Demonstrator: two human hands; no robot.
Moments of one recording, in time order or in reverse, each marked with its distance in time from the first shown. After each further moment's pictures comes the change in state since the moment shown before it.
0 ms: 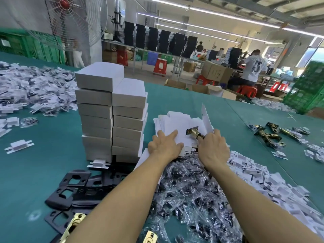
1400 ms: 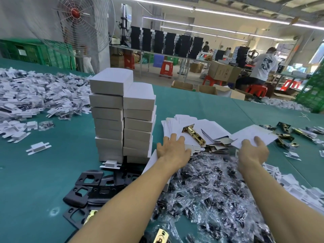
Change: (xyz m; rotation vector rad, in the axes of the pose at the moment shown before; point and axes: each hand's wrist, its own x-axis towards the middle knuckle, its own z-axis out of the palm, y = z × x) left_hand -0.029 -0.001 -0.011 0.091 0.016 0.151; right_hand 0.033 0.067 0.007 1.123 0.236 0.674
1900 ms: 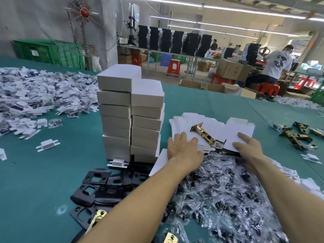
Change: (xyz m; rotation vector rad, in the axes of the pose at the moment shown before) left_hand 0.002 0.002 0.006 0.089 0.030 0.036; right_hand 0.020 0.020 0.023 -0.259 -0.568 -0.009
